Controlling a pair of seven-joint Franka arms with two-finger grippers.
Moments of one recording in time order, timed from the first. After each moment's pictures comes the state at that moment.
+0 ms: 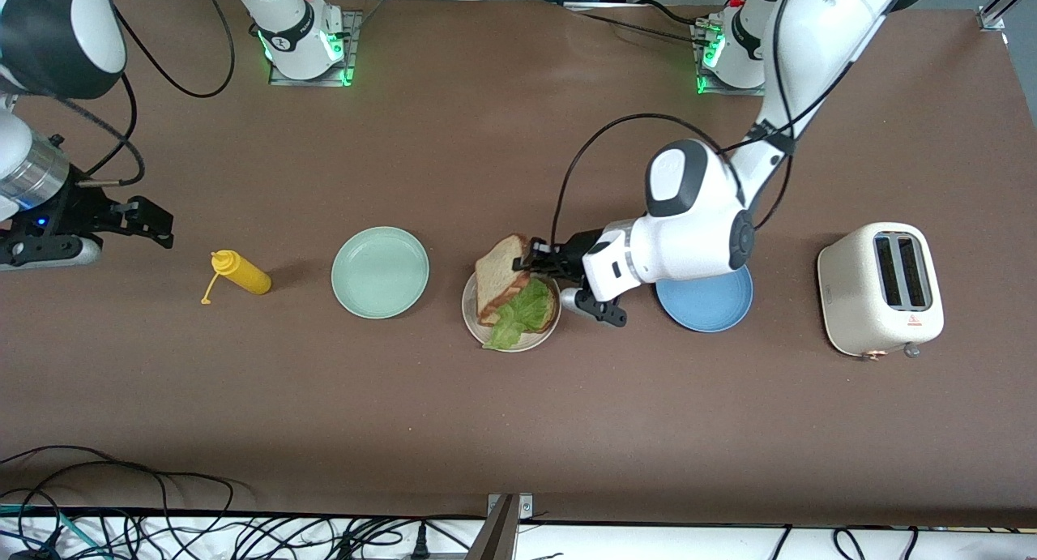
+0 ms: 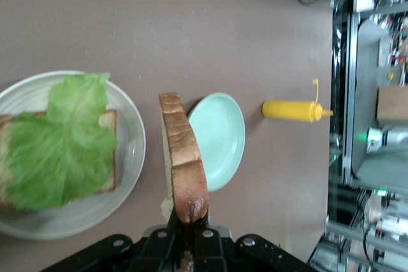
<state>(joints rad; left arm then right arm) -0.12 0.71 -0.54 -1.47 -0.69 2.35 0.05 0.03 0.12 0.00 -1.65 -0.07 1.85 -0.06</state>
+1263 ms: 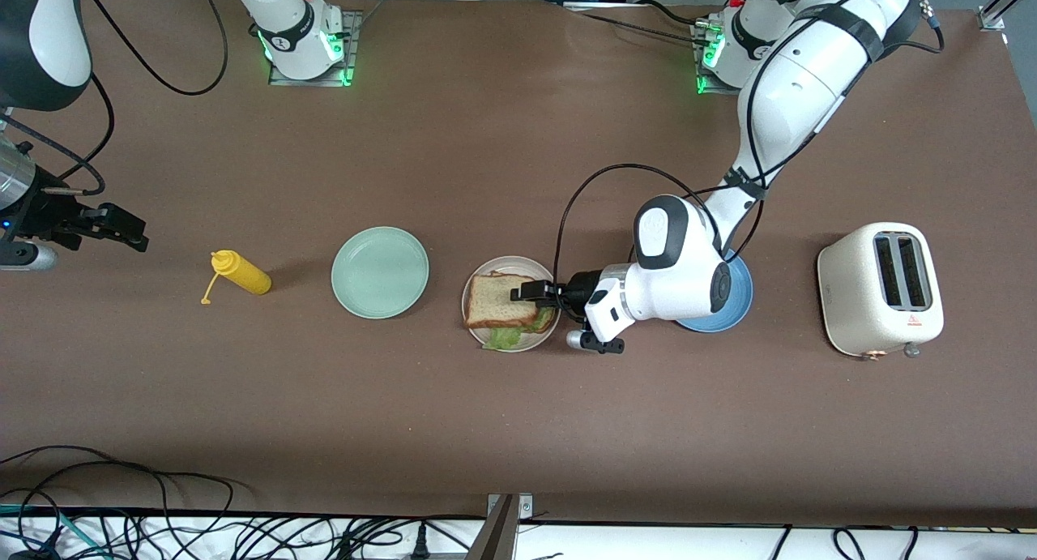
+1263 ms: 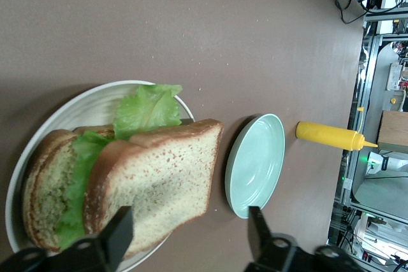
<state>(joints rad) -0.12 0.89 -0.50 -1.40 -0.70 2.36 0.07 -0.04 0.14 -0.02 -1.67 -0.02 1.87 -0.04</state>
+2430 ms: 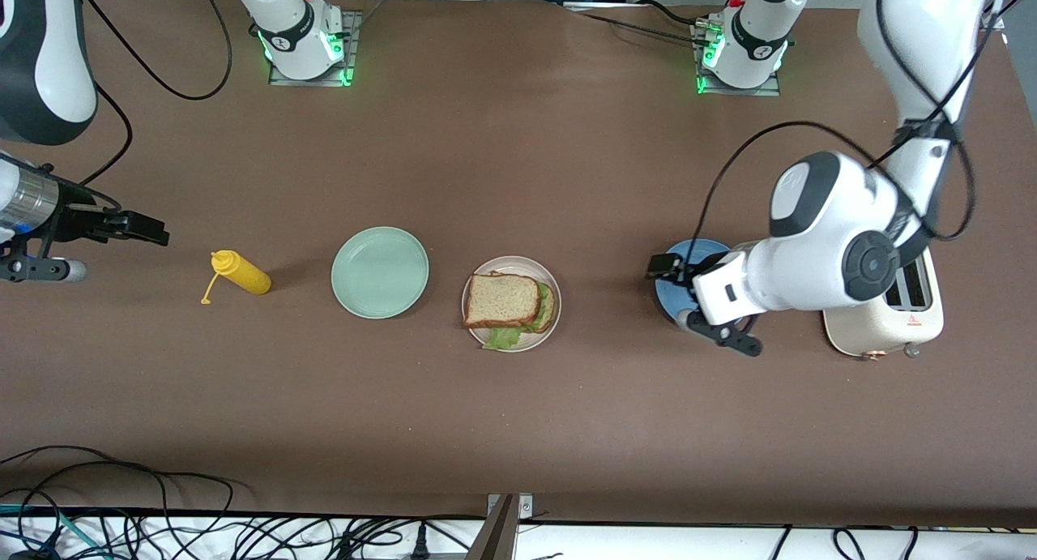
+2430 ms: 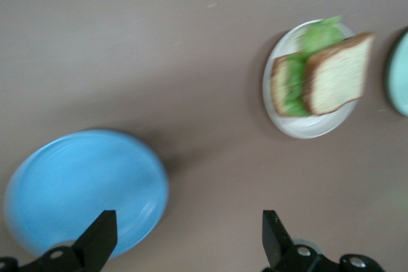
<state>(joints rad) 0.09 0.54 -0.47 -1.39 -0.03 1.75 -0.03 -0.04 0.21 -0.03 -1.66 0.00 1.75 -0.04</state>
